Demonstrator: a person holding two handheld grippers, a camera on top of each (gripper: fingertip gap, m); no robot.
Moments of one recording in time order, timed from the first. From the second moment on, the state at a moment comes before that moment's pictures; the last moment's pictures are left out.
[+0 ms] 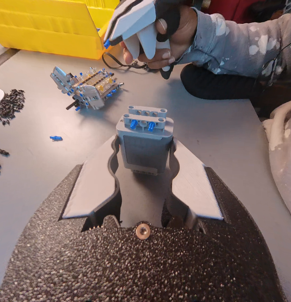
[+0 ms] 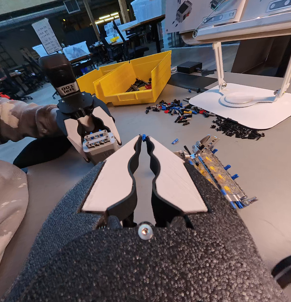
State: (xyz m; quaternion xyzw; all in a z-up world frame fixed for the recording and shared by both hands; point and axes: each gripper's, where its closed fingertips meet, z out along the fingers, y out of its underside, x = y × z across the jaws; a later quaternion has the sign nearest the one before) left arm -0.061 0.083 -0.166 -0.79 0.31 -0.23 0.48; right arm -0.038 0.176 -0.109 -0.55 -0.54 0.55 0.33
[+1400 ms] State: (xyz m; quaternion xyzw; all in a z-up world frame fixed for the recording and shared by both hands) left arm -0.037 0.059 -0.171 -0.78 0.34 -0.22 0.47; right arm -0.060 0.068 -0.125 -0.32 -0.91 0.22 0.12
